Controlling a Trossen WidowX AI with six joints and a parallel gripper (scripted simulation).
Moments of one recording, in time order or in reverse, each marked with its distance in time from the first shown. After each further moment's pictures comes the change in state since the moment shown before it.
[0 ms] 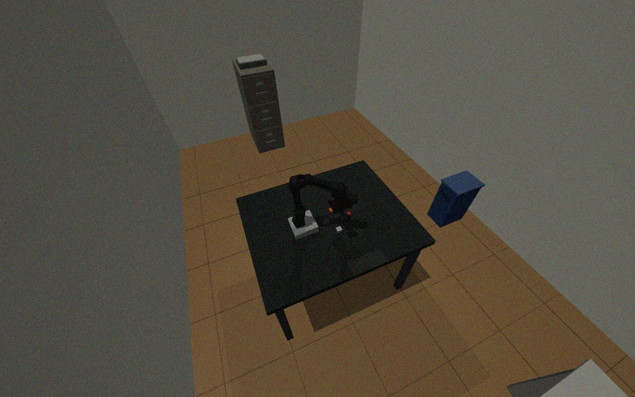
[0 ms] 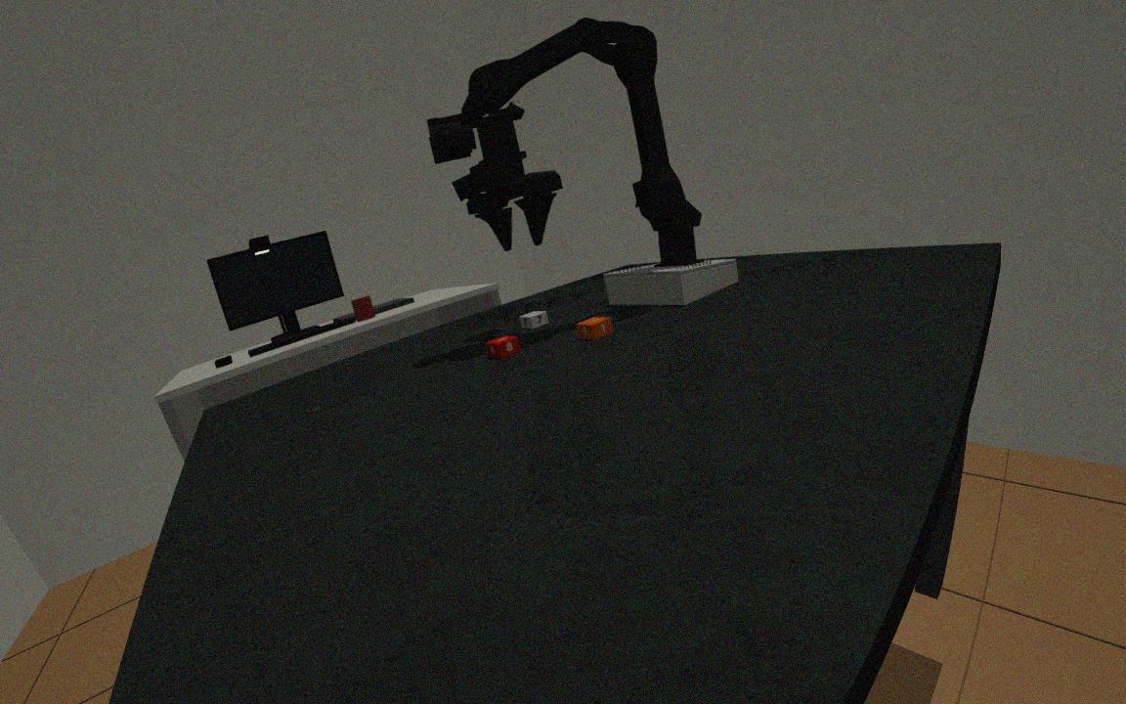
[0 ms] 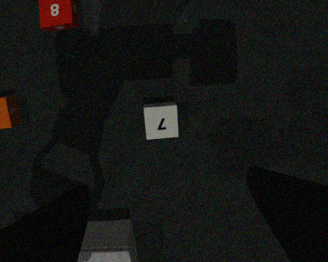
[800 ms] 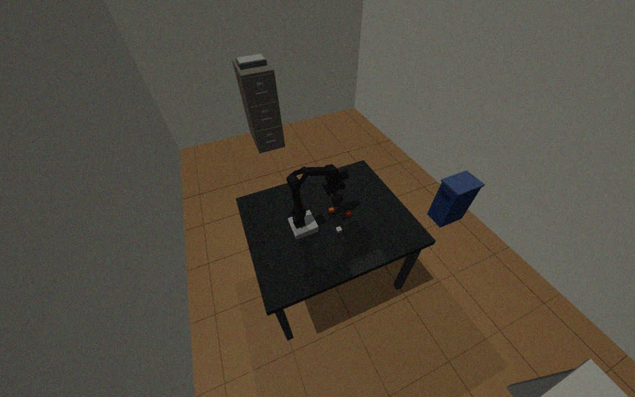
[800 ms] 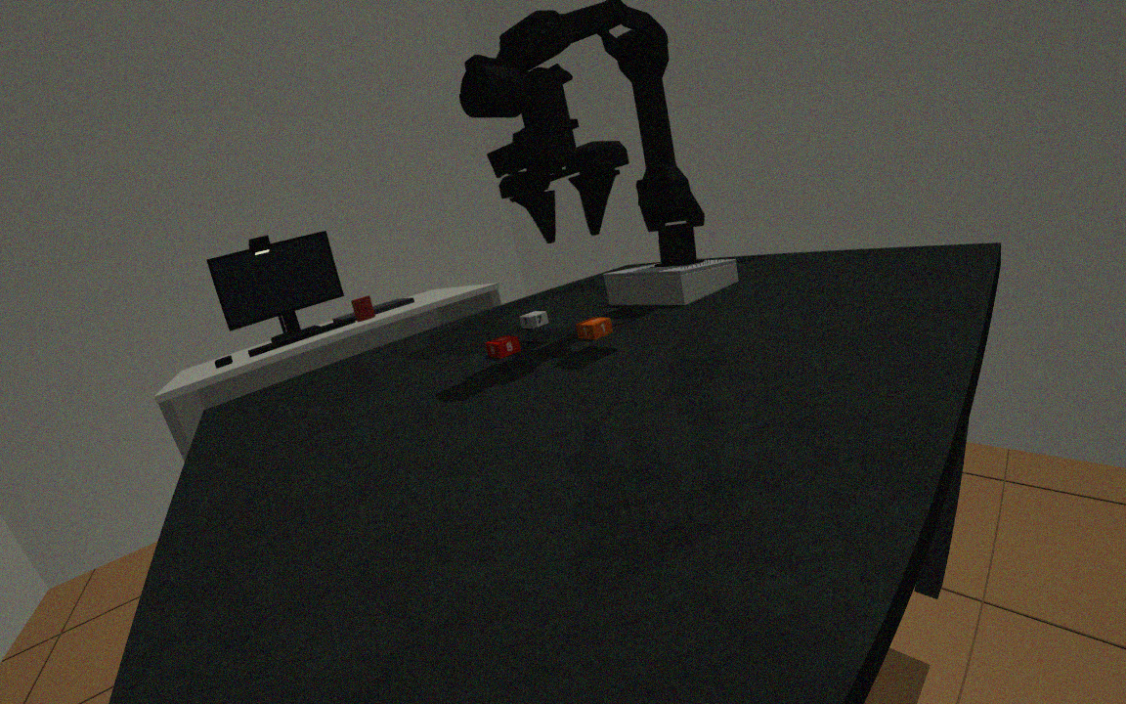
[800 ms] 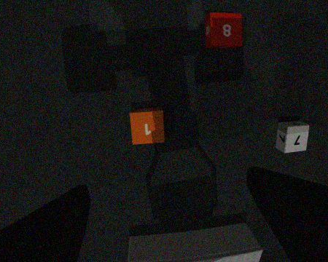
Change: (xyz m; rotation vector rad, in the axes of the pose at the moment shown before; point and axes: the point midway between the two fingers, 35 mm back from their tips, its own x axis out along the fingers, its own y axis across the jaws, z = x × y) arm -0.002 0.157 0.030 -0.018 -0.007 0.016
